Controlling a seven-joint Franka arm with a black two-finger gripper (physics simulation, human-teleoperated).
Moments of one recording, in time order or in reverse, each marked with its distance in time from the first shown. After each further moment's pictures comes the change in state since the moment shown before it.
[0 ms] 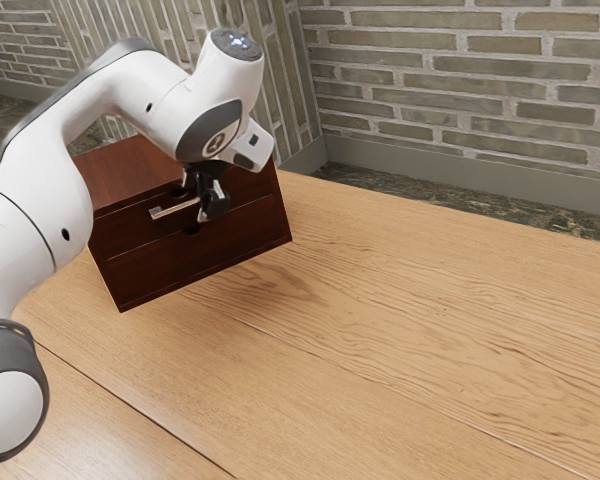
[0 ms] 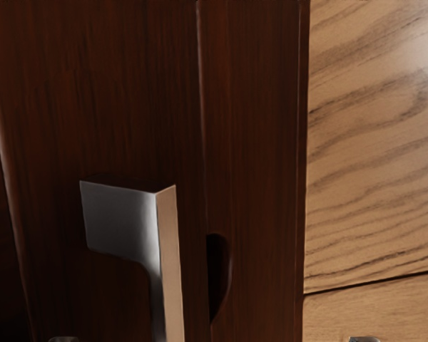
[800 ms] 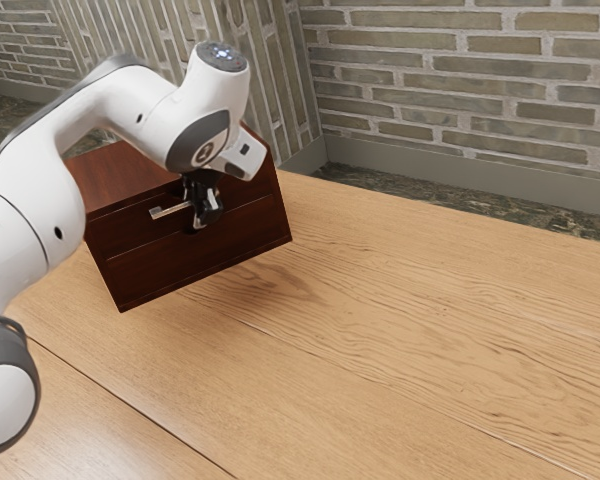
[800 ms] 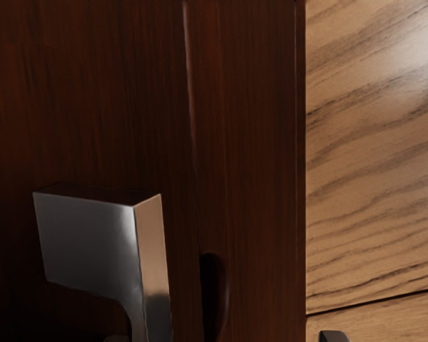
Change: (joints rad) arm 0.046 -0.008 -0.002 -0.061 -0.045 0.076 0.036
